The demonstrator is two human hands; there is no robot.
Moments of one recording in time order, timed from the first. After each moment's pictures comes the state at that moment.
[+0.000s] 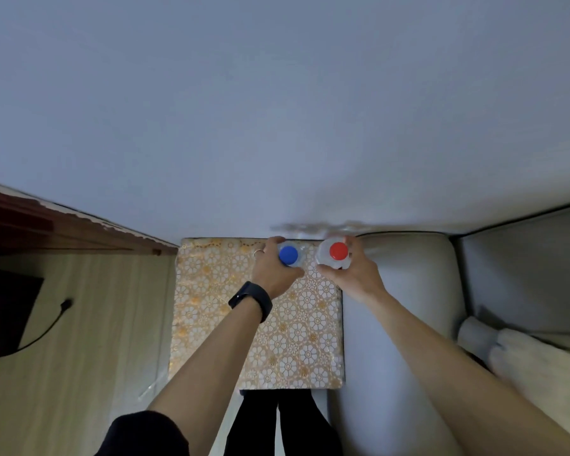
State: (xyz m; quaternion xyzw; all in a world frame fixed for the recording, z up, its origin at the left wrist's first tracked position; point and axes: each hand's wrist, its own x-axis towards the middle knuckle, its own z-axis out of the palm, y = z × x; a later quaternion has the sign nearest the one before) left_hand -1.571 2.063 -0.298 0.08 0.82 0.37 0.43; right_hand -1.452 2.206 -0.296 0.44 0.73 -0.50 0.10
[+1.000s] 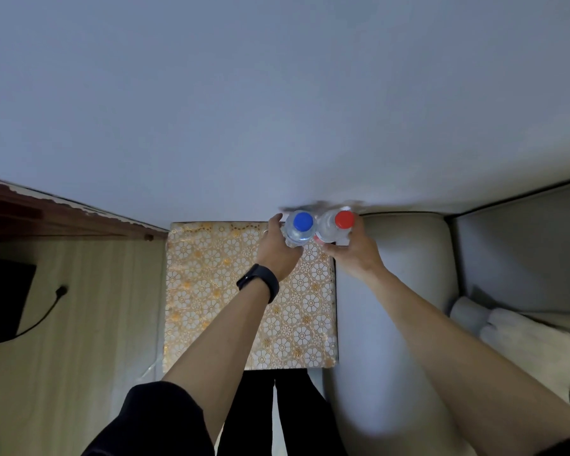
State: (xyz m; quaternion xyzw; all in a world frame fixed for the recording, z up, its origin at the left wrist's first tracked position) left_hand -1.556 2.088 -0.309 0.08 0.84 0.36 0.40; right_hand -1.449 2.224 -0.305 0.45 0.73 -0.50 0.09
